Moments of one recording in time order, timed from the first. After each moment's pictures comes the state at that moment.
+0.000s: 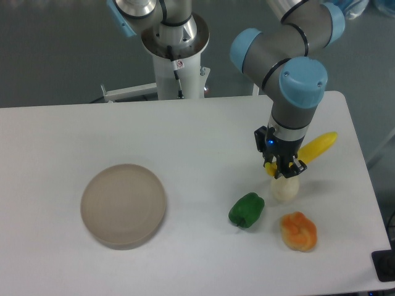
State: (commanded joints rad) arm 2.42 -1.93 -1.54 -1.17 1.54 1.54
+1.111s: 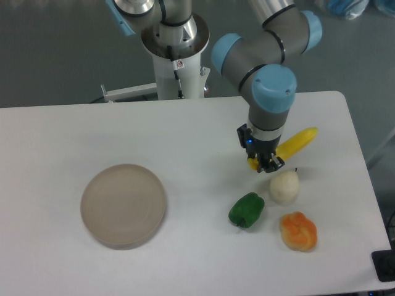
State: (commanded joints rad) arm 2.31 -1.87 -1.76 -1.02 1.59 1.36
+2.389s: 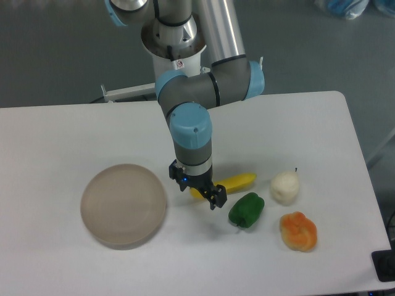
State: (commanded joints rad) arm 2.14 -1.93 -1.72 -0.86 1.59 0.95
